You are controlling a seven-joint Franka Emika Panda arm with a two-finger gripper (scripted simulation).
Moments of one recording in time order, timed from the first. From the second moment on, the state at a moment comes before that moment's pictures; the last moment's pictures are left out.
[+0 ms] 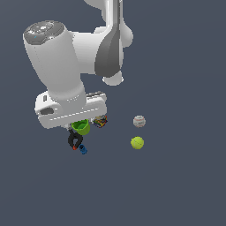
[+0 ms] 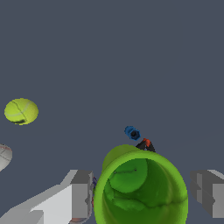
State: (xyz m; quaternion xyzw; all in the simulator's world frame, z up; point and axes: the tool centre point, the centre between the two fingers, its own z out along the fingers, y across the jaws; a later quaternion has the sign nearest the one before) arm 0.075 -0.120 0.253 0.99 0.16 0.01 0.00
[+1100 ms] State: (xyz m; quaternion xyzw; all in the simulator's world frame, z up) arm 0.032 -0.049 0.419 0.99 0.16 0.00 0.00
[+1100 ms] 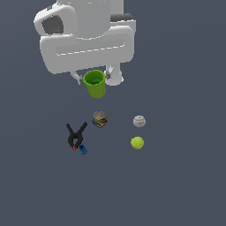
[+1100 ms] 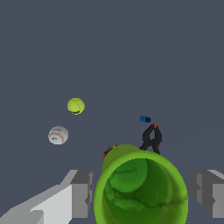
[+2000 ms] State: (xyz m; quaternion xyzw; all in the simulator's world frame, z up) arm 0.044 -0.041 0.445 0.99 0.16 0.00 0.00
